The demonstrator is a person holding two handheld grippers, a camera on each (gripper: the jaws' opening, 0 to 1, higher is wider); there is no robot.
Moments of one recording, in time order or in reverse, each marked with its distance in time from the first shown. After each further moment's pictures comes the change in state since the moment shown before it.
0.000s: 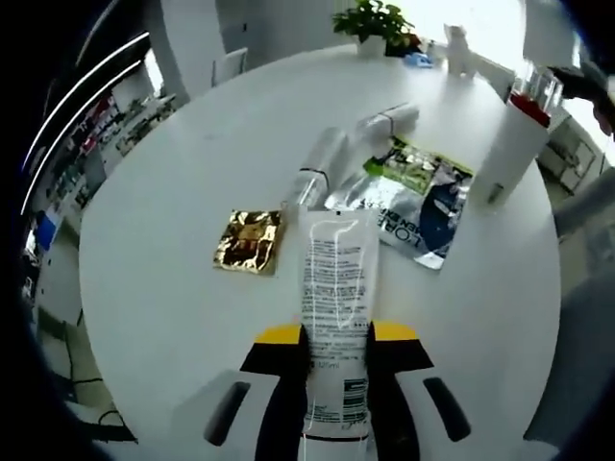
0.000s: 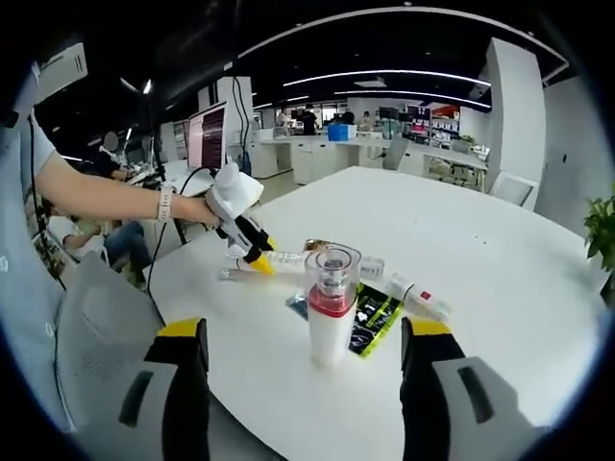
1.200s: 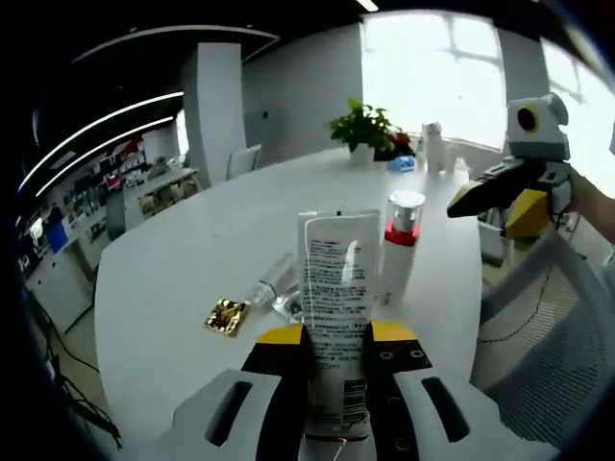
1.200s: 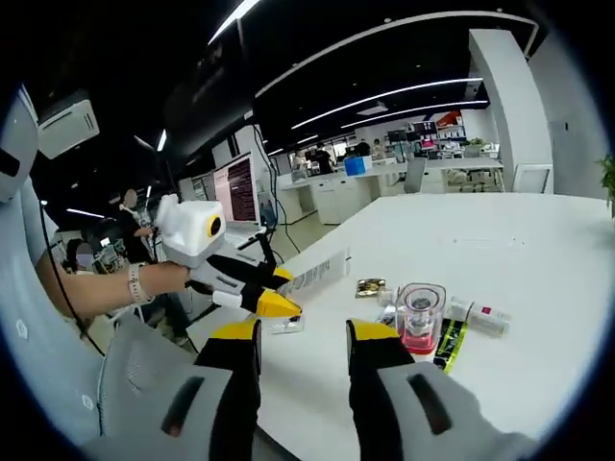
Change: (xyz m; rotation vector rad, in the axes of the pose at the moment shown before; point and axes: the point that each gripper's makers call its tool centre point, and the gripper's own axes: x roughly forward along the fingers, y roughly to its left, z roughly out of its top) left arm -0.107 -0.098 0.055 -0.036 -0.444 0.002; right arm 0.025 0.062 0.040 0.153 -0.198 0.138
